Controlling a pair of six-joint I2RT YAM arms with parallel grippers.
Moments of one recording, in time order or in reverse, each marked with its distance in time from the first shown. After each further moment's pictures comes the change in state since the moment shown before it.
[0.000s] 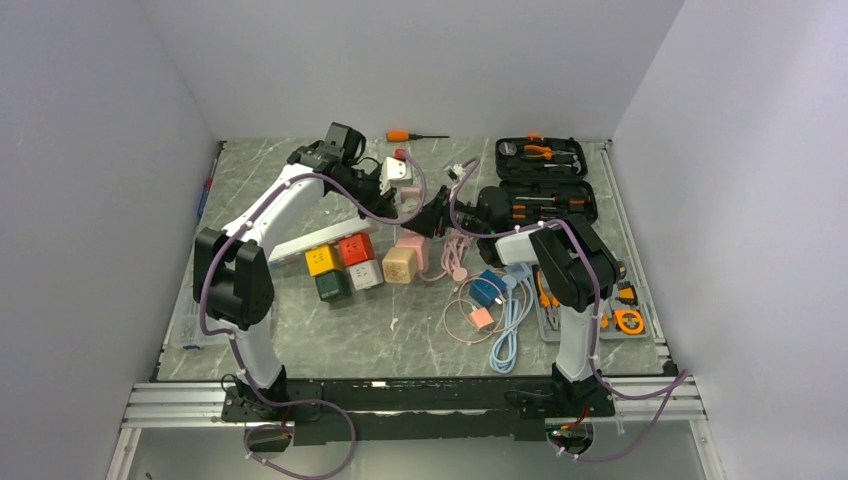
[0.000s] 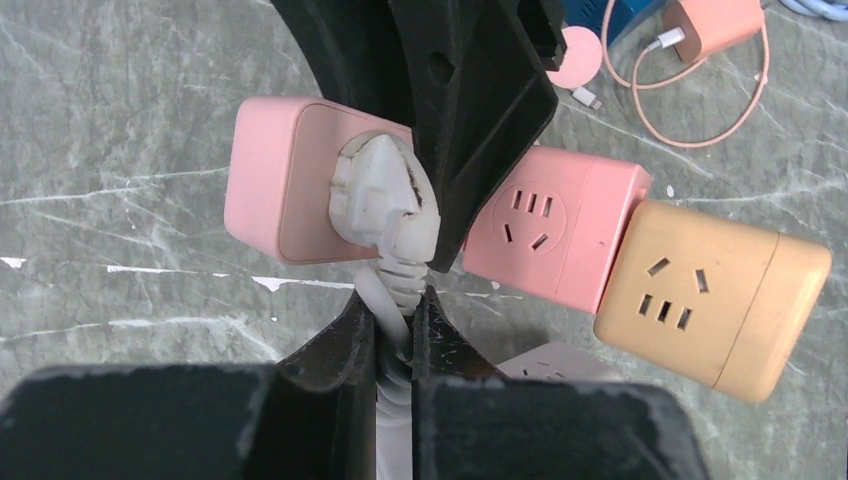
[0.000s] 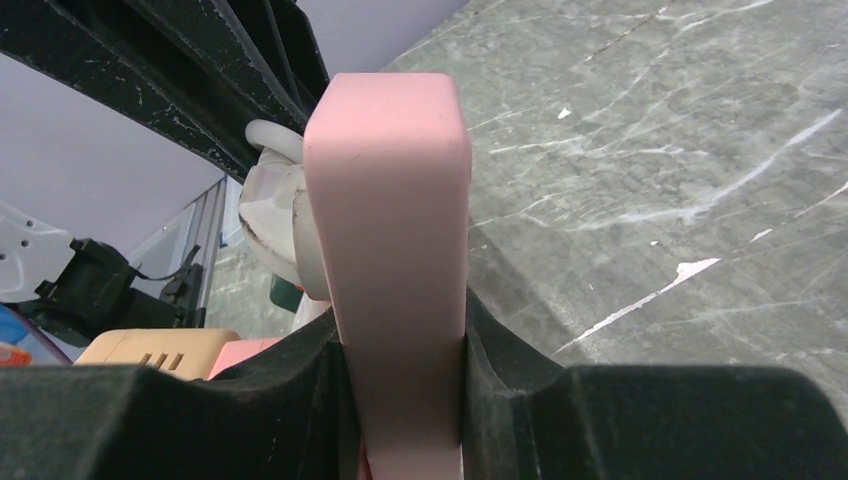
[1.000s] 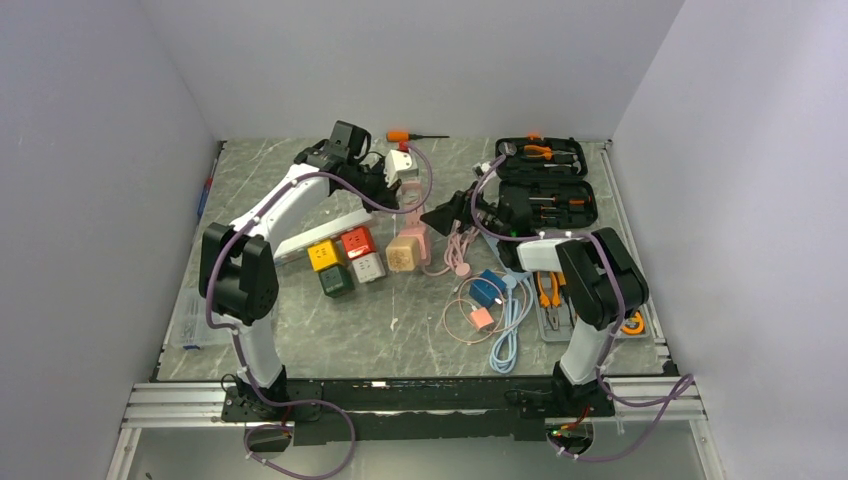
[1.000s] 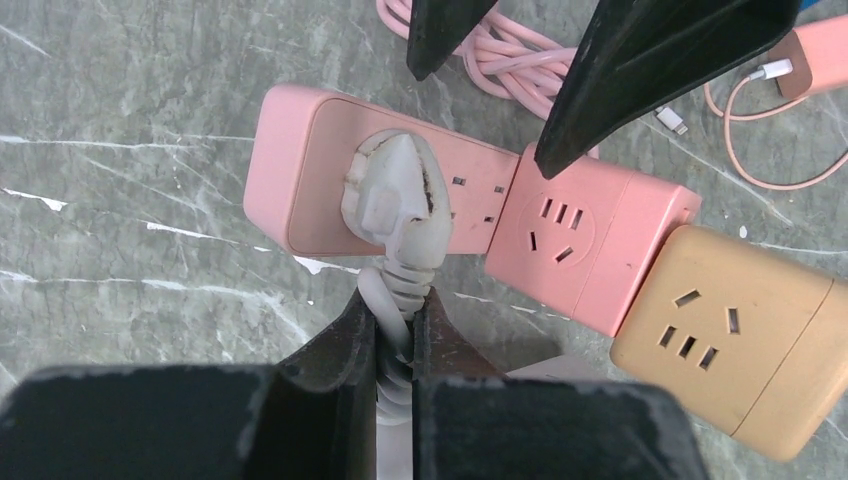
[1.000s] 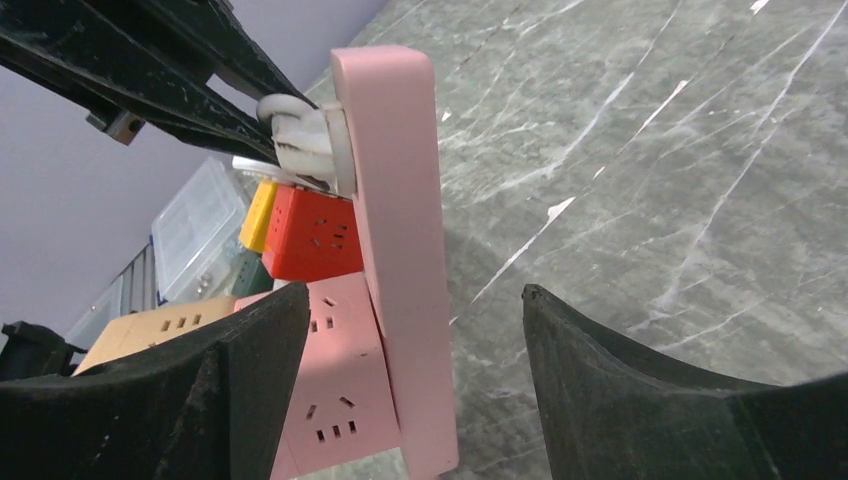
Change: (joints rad) left arm -0.008 0.043 0.010 0.124 -0.119 -0.131; right arm -0.081 -0.195 -0.131 -0.150 0.172 -0.034
